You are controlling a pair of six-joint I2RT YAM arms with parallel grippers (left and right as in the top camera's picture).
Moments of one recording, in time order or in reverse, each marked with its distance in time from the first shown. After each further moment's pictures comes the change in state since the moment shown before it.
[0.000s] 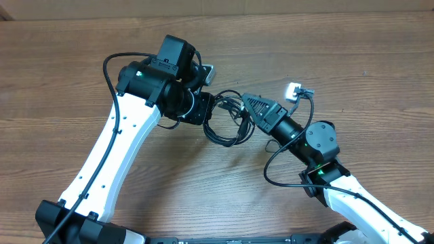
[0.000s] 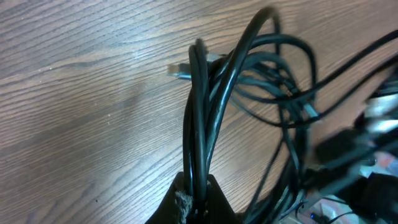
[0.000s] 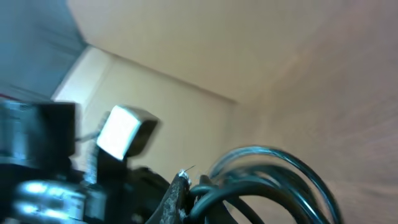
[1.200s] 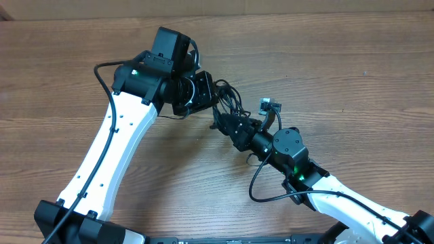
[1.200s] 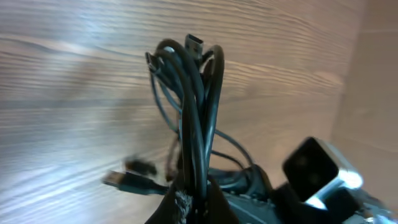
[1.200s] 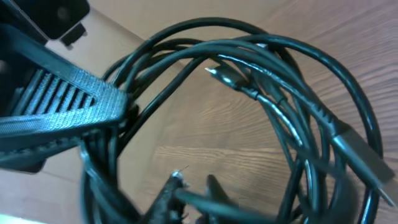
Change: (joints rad) left arm 0.026 0.000 -0.001 0.167 0.110 -0.513; right arm 0.204 0.091 0.001 -0.142 0.161 -0.293
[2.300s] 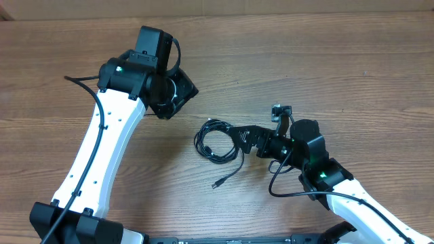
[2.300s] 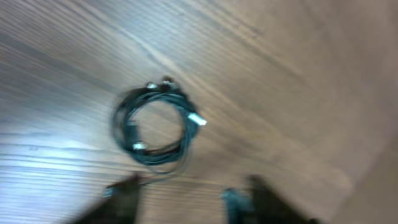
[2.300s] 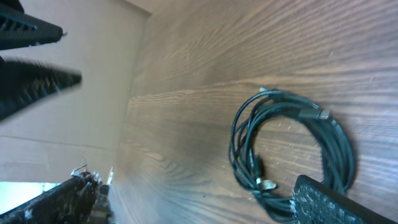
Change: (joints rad) left arm 0.087 0.000 0.000 -0.100 -0.246 -0.287; right arm -0.196 -0.145 0.006 -0.446 -0.303 -0.099
